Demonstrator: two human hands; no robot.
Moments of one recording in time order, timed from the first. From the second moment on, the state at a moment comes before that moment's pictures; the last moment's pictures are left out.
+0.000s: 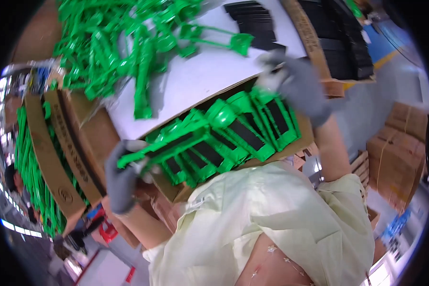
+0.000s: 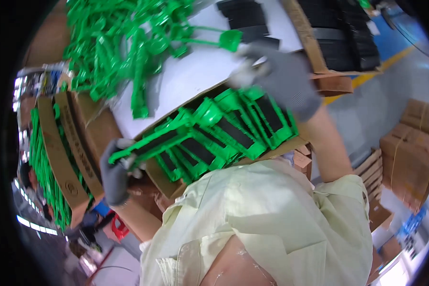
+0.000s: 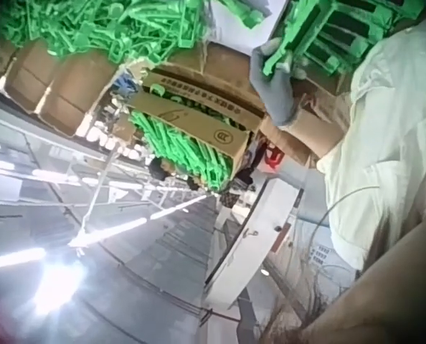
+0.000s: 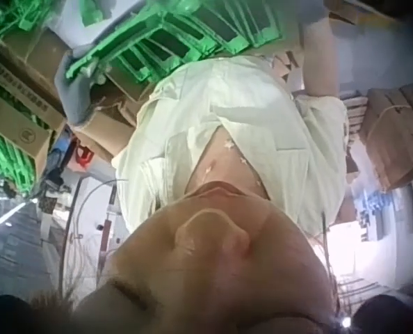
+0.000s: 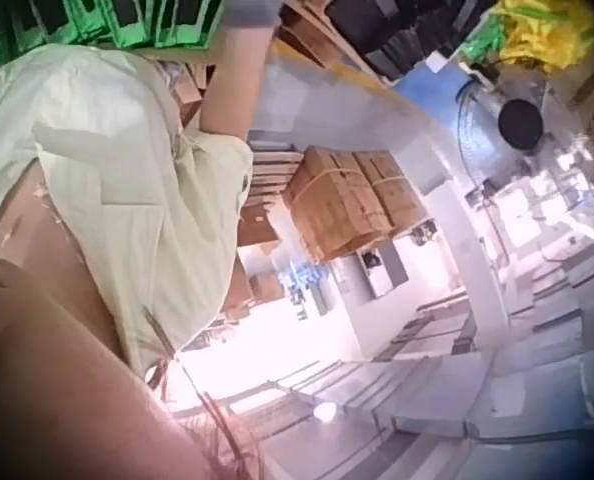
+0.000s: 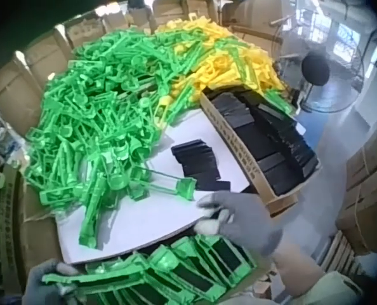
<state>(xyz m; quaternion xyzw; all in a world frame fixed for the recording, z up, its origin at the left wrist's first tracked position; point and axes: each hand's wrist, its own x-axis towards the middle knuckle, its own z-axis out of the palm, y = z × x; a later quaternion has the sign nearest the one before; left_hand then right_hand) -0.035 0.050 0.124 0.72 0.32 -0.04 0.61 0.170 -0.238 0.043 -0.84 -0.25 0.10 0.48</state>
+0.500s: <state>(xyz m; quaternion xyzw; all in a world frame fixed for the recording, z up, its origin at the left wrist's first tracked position) -0.017 0.091 0.100 0.94 0.22 -0.25 0.09 0.263 -0.225 0.006 -0.95 -0.28 0.06 0.11</state>
